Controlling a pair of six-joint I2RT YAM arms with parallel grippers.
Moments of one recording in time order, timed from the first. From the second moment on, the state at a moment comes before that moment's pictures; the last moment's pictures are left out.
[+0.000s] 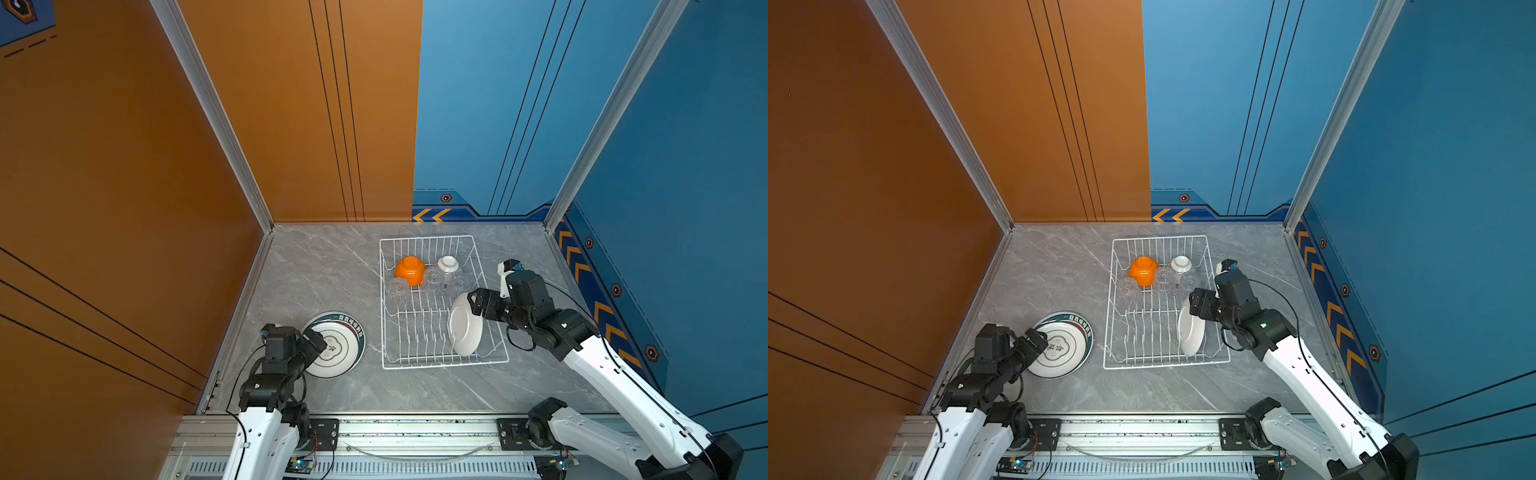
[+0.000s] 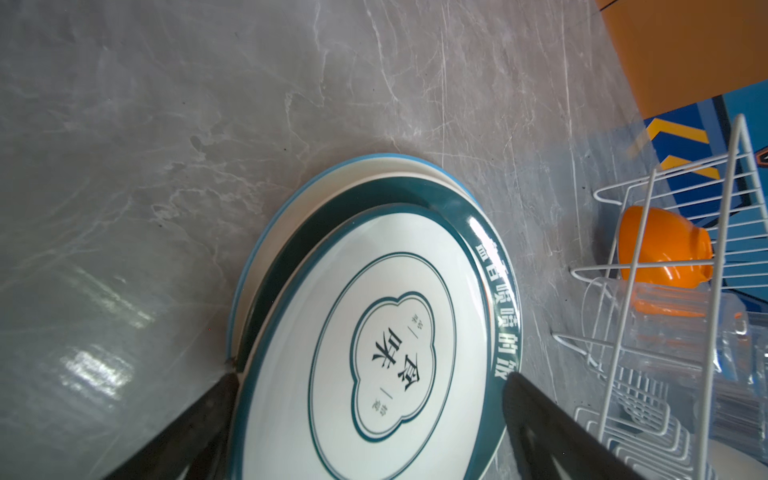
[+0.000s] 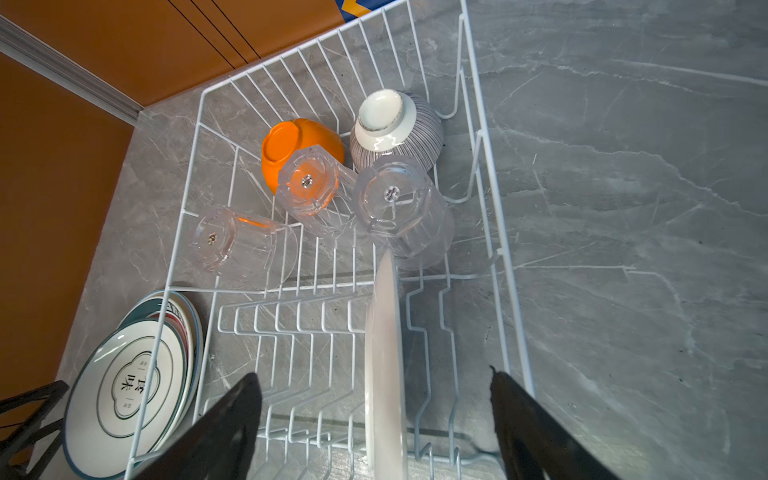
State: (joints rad) left arm -0.01 0.52 0.42 -0.77 0.02 -0.83; right arm 0.49 0.99 0.92 -0.68 0.07 0.57
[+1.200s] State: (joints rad) left arm -0.25 0.72 0.69 -0.66 -0.05 -0.75; right arm 0.52 1.09 0.95 -0.79 0.04 0.53
